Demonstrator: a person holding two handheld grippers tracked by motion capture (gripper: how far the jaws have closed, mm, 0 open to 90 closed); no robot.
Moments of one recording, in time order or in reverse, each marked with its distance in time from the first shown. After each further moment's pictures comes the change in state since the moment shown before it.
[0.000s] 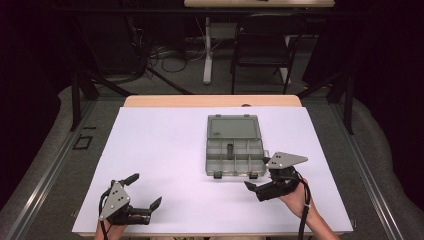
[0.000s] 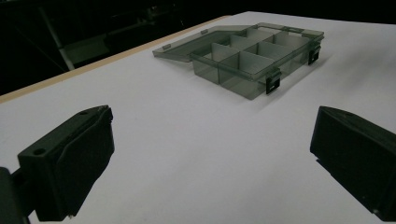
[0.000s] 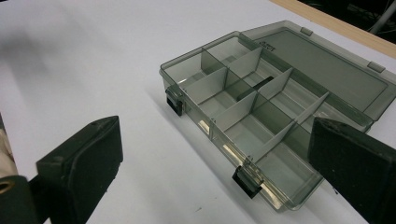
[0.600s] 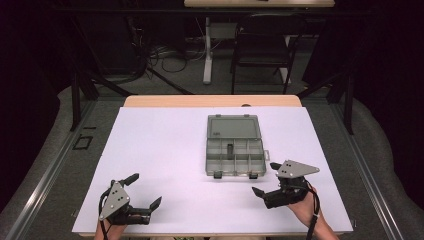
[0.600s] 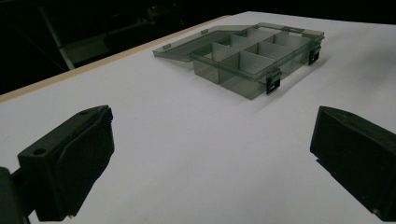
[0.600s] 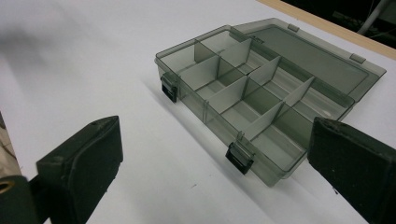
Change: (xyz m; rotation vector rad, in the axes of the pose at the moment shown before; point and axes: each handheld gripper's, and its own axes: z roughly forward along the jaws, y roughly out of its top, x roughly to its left) left arm 0.000 0.000 0.000 0.000 0.003 -0.005; right arm 0.001 -0.023 -0.017 -0.040 -0.034 0.001
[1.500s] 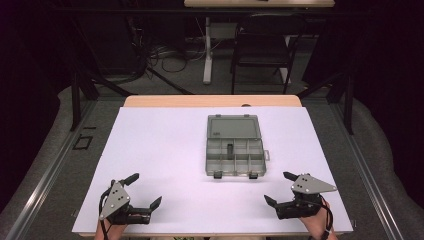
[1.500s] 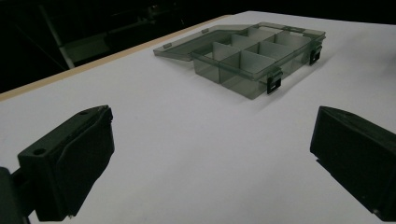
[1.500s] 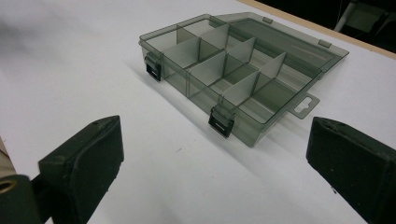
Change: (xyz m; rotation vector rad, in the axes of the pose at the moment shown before) left arm 0.001 0.000 0.001 0.003 -0.001 -0.006; right arm 0.000 -0.041 -0.023 -0.057 -0.075 0.013
